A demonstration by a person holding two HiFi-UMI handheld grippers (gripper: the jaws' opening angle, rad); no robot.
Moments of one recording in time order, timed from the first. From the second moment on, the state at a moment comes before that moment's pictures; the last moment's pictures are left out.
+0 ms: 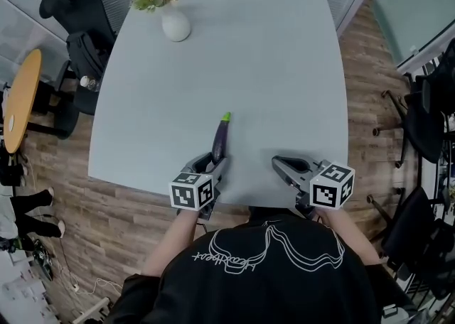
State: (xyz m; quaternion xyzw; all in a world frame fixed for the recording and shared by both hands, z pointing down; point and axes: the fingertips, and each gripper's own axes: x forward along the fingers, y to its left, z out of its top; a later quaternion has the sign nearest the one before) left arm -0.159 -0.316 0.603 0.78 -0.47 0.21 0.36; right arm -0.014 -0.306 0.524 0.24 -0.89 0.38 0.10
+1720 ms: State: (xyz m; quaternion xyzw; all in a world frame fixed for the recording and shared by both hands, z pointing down) left arm -0.166 -0.293 0.544 0.78 -0.49 0.12 0.36; right arm -0.008 -0.284 0.492 0.27 -0.89 0.36 0.04
